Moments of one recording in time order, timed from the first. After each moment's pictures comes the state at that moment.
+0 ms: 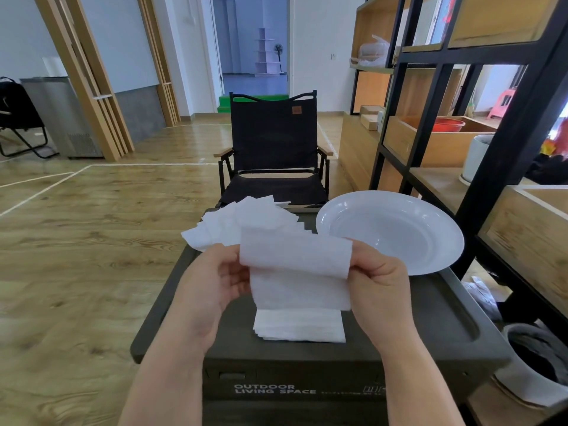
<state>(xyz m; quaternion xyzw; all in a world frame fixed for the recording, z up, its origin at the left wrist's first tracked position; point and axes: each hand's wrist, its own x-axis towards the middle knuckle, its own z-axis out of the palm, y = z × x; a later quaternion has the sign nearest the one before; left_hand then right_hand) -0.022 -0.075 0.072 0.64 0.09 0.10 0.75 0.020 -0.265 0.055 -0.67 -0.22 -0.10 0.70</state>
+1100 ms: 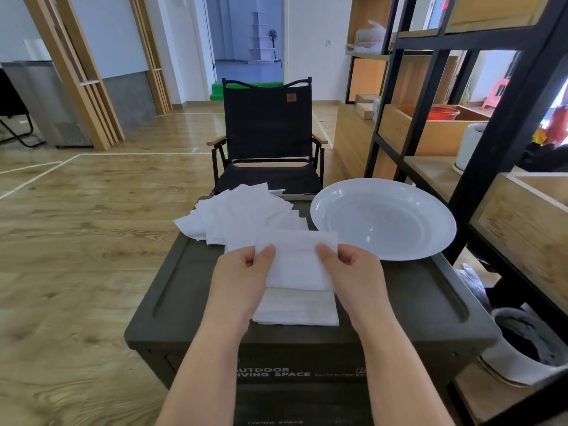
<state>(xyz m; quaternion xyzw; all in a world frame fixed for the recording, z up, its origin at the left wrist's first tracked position) 0.003 -0.099 0.029 0.76 0.17 0.12 0.61 0.040 -0.255 0.027 -0.78 -0.01 -0.03 0.63</state>
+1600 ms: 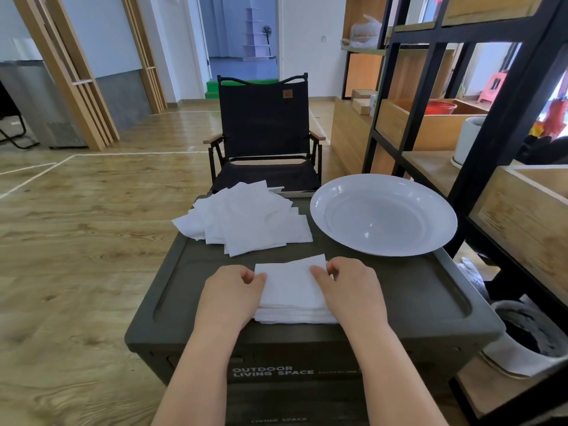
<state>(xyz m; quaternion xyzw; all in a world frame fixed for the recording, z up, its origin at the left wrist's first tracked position) 0.004 -0.084 0.013 0.91 0.23 0.07 0.35 0.040 -0.250 0.008 -0.94 -0.01 -0.08 0.34</state>
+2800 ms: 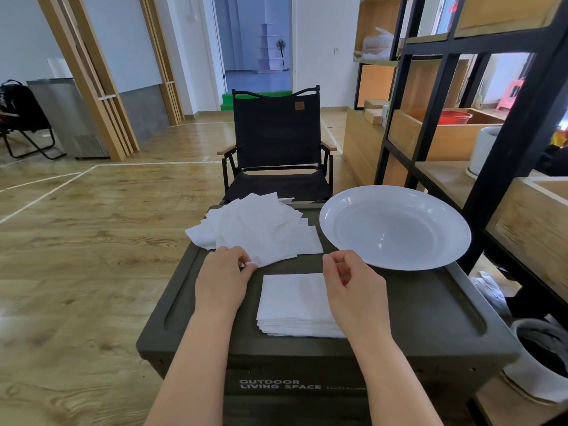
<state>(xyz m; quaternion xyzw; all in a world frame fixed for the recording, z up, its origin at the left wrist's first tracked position) 0.039 -0.047 0.001 0.94 0.15 0.22 0.21 0.036 -0.246 0.013 -0.84 -0.05 -0.15 0.52</state>
